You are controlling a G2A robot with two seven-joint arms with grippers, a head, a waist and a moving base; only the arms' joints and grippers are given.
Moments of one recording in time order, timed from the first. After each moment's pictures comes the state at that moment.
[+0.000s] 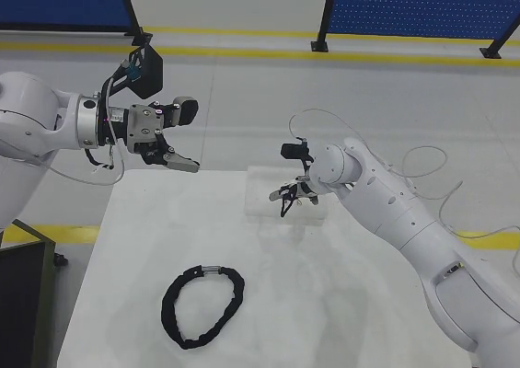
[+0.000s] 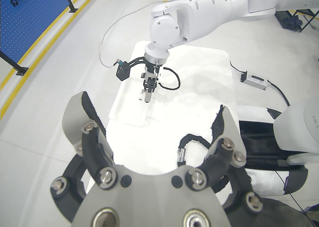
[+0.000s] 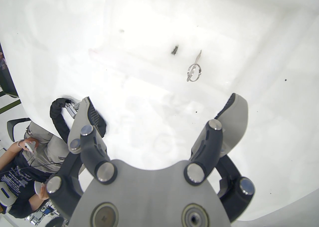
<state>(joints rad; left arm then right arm) 0.08 -0.88 -0.60 -1.24 0.00 -1.01 -0.81 -0.29 -1.24 0.53 -0.90 -0.26 0.26 1.11</state>
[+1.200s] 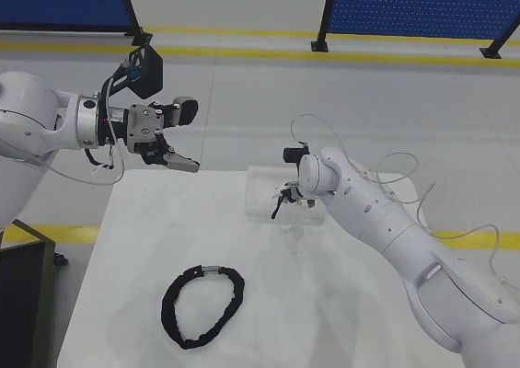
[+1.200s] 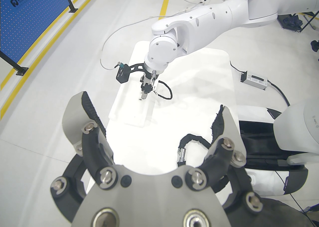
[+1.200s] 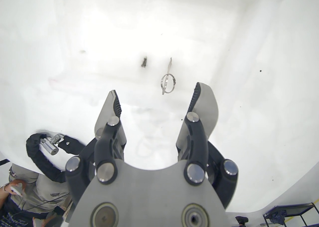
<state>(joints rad) 0.08 -0.88 -0.60 -1.24 0.00 -1.01 -0.81 -0.30 -1.33 0.48 -0.81 -0.42 0.45 1.04</state>
